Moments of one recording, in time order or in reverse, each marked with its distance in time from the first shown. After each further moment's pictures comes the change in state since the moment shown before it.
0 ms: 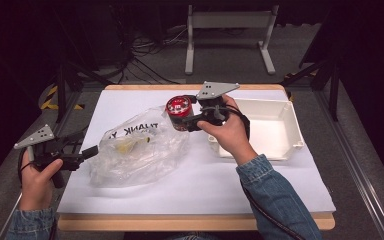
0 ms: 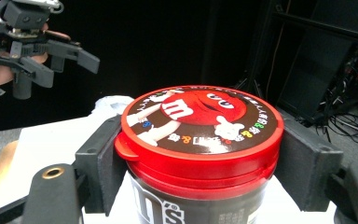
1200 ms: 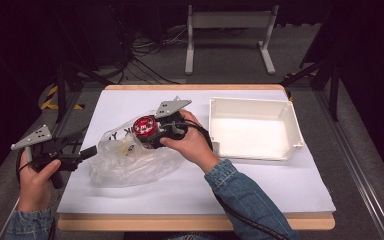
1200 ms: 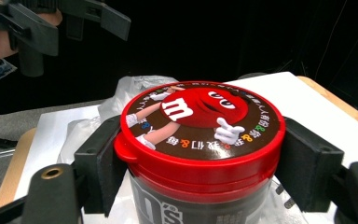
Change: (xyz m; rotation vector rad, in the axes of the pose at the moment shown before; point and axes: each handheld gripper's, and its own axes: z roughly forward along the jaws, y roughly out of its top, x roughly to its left) left arm -0.001 0.001 -0.003 -0.015 -0.018 -0.006; right arm 0.043 -0.019 0.097 0.087 0.129 -0.001
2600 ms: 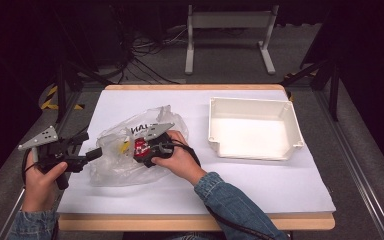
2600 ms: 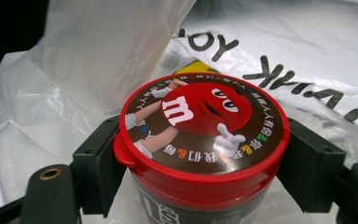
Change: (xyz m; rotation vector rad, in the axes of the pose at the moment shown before) left arm -0.007 -0.002 0.009 0.010 -0.021 0.008; right arm 0.013 -0.065 0.065 0.121 0.015 0.010
